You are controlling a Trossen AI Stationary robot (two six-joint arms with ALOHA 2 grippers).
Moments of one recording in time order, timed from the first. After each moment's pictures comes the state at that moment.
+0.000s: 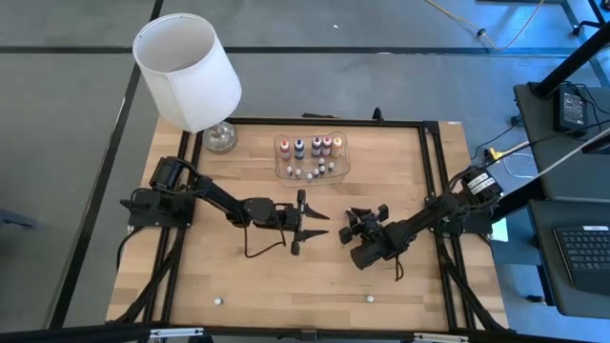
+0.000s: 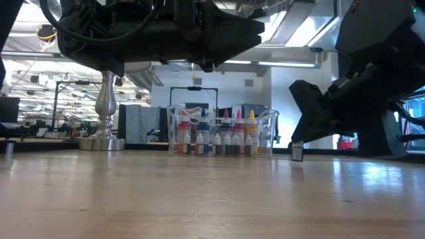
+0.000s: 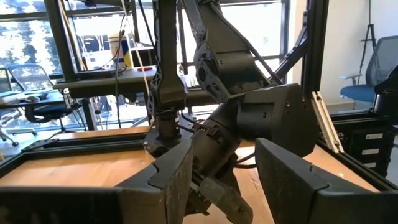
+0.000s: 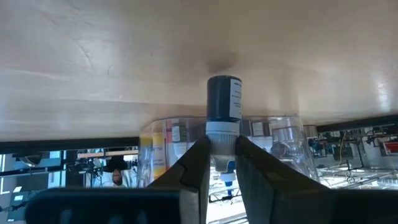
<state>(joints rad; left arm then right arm) -0.18 1.91 0.76 1.25 -0.12 0.07 0.49 1.79 0.76 -0.29 1.01 -1.71</state>
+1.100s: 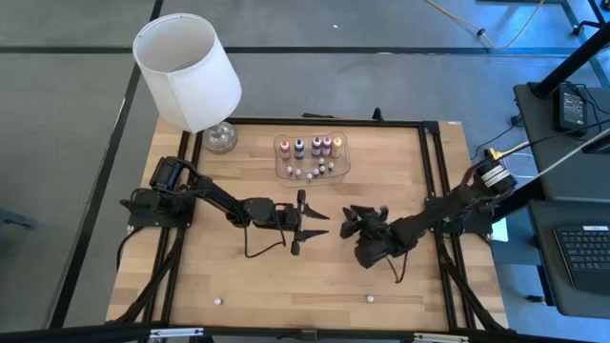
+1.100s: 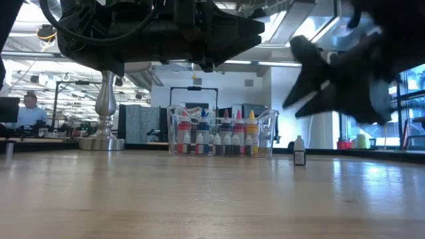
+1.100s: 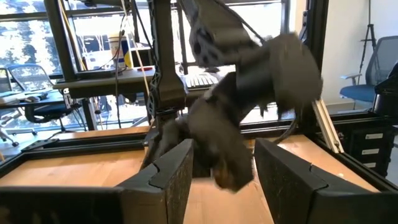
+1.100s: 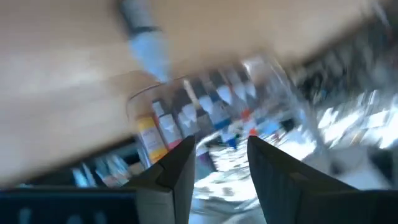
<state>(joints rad) -0.18 1.91 0.76 1.25 -0.12 0.07 0.50 1.66 0.76 -0.24 1.07 -1.54</state>
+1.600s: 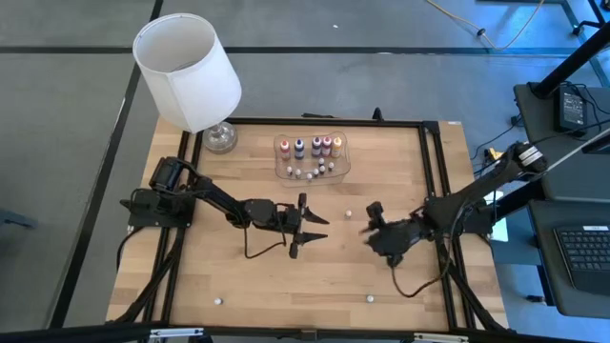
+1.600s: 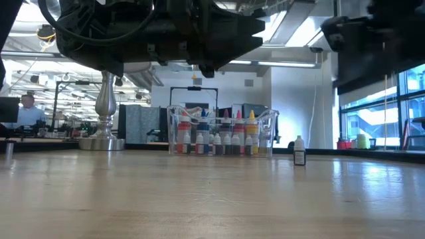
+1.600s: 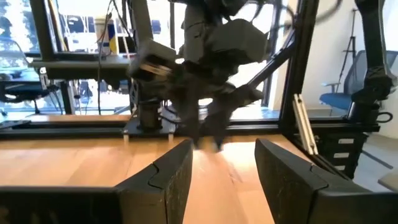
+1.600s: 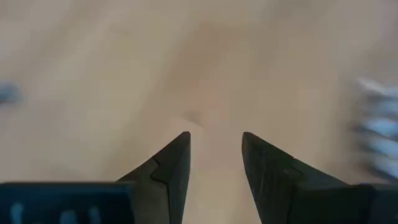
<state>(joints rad) -0.19 1.91 0.76 1.23 -0.08 -0.04 0.53 1.23 0.74 -0.43 0.34 -0.14</state>
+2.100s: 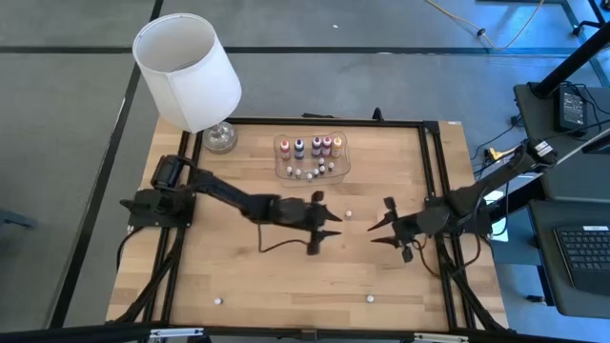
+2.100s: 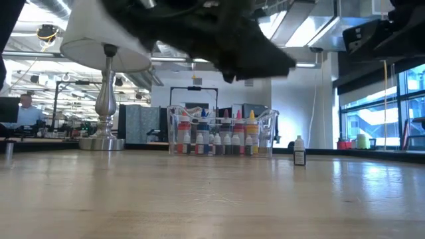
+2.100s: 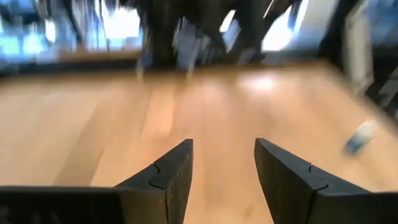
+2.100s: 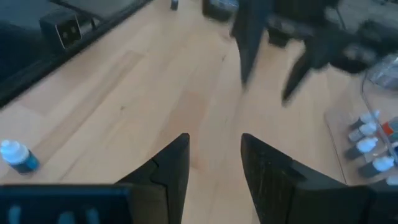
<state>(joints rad) -0.15 1.91 1.07 0.54 -0.11 -0.02 0.54 0.84 0.38 -0.02 0.30 -0.08</state>
